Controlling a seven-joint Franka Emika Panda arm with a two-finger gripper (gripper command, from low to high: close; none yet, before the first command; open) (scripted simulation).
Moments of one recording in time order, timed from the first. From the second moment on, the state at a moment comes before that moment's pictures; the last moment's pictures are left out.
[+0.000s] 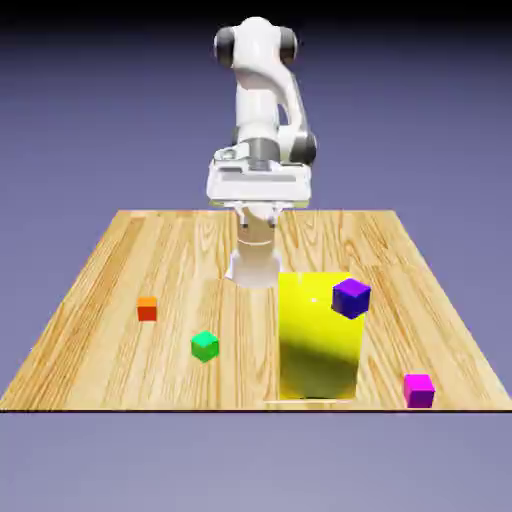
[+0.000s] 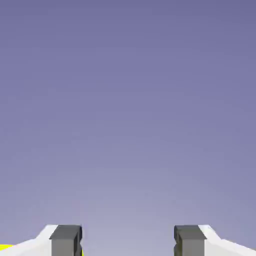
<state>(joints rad) 0.02 -0.53 -0.04 -2.80 -0.01 3.01 0.71</state>
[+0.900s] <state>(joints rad) 0.01 0.33 -0.78 -2.64 -0.20 2.58 0.12</state>
